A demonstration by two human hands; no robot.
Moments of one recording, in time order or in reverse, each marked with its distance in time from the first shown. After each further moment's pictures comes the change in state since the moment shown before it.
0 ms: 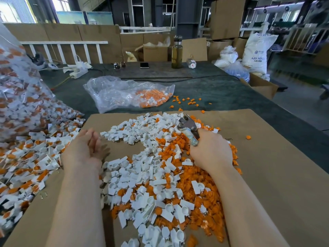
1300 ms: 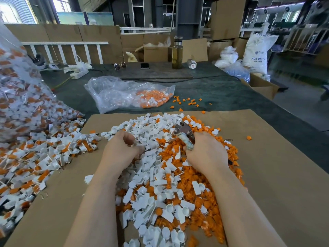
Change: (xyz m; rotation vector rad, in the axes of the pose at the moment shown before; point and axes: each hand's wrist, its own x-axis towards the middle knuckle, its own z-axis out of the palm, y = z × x) left_hand -0.020 -0.035 0.026 1.099 -0.365 0.377; right_hand 0.001 -0.007 0.011 -0.064 -0.049 -0.009
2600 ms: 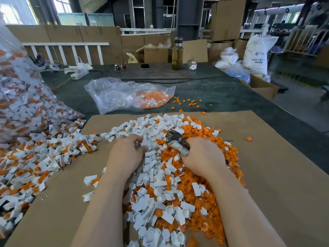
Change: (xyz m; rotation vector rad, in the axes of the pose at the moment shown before) left_hand -0.003 0.008 0.012 0.301 -0.018 0.101; right_hand 0.000 -0.004 -0.003 0.004 -0.180 -0.104
